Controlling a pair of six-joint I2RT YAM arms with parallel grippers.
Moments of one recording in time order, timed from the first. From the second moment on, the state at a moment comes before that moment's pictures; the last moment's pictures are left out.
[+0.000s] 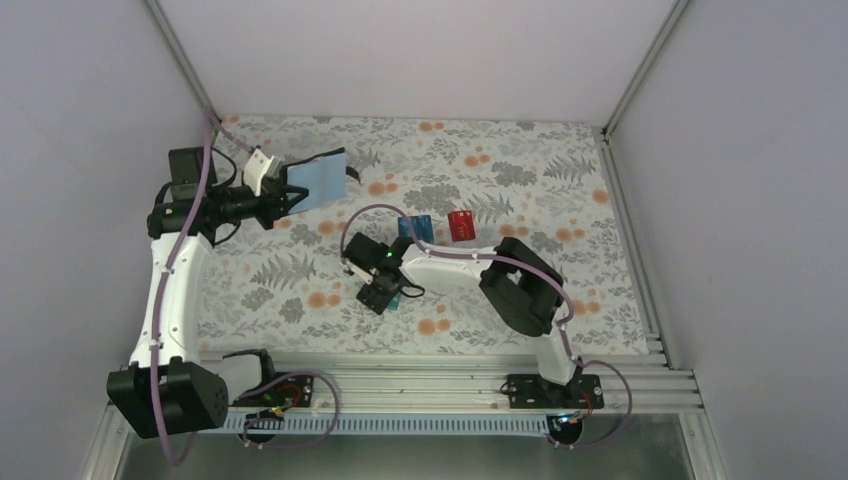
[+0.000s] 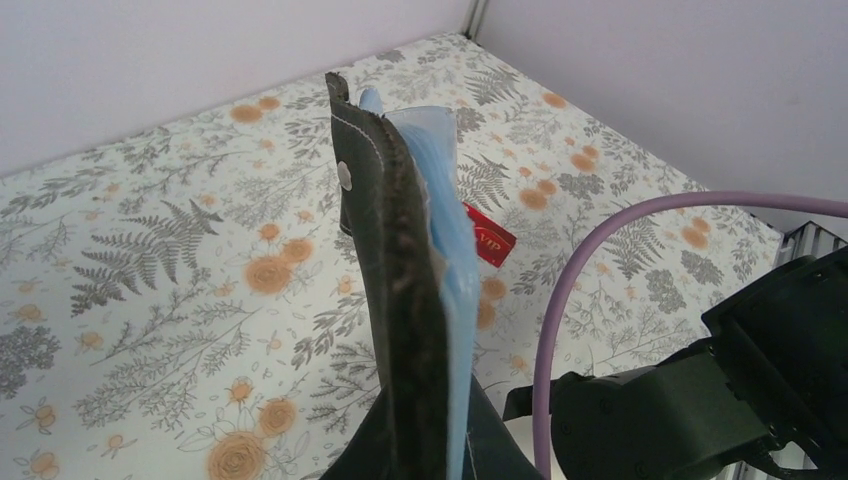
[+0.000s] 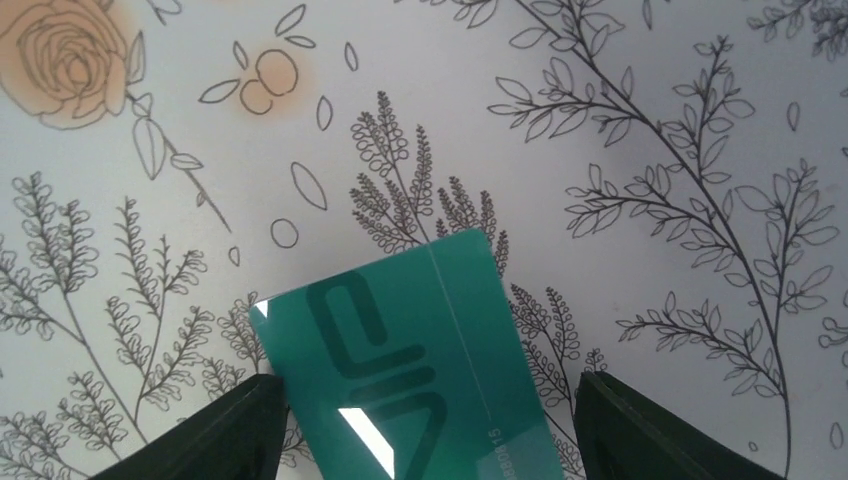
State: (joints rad) left arm 0.15 1.14 1.17 -0.78 0.96 0.41; right arm 1.07 2.05 1.43 -0.66 0.05 0.07
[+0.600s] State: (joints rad) left arm 0.15 1.16 1.17 -0.80 0.99 0.42; right arm 0.93 1.81 1.06 -0.50 0.01 0.39
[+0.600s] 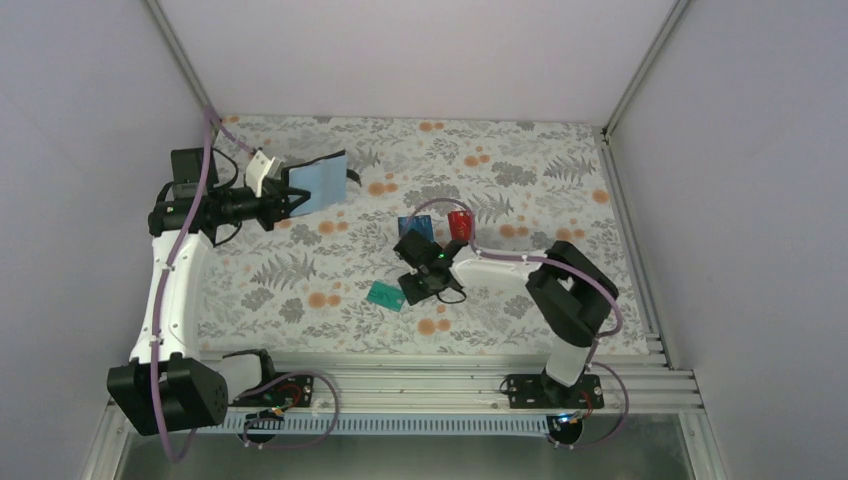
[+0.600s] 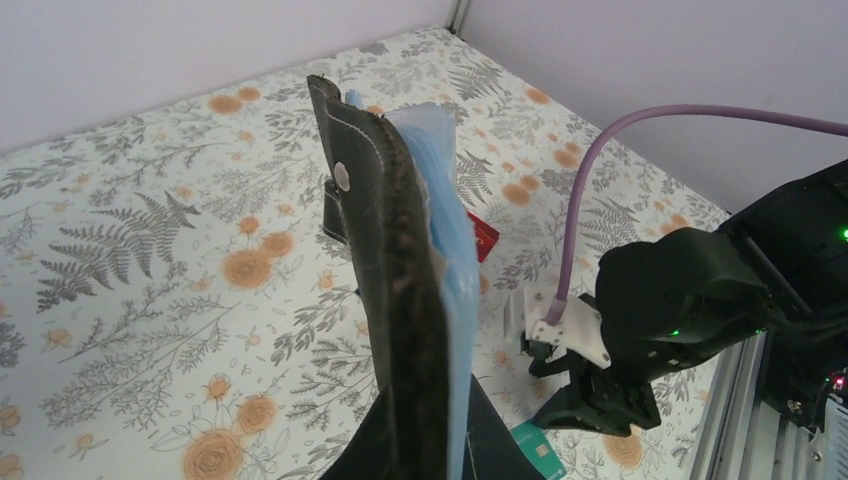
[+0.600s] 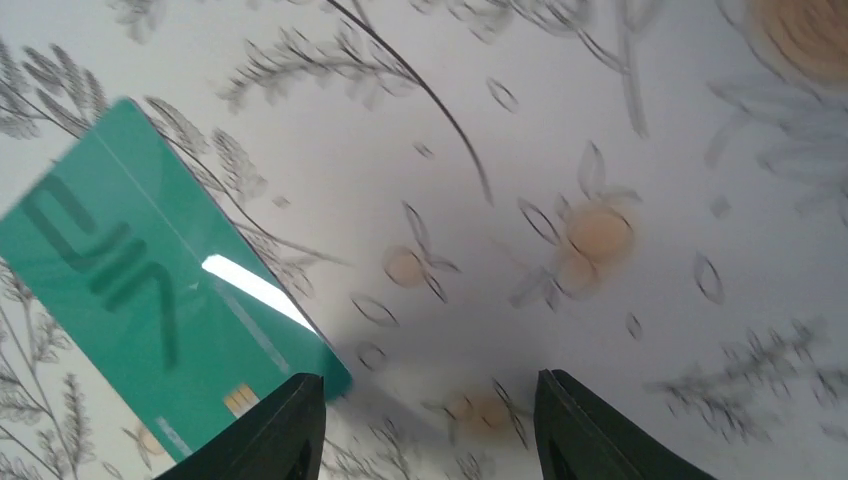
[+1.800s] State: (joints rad) left arm 0.31 1.12 1.17 -0.79 0.92 0.39; right arm 1.10 2.12 1.51 -0.62 -0.10 0.18
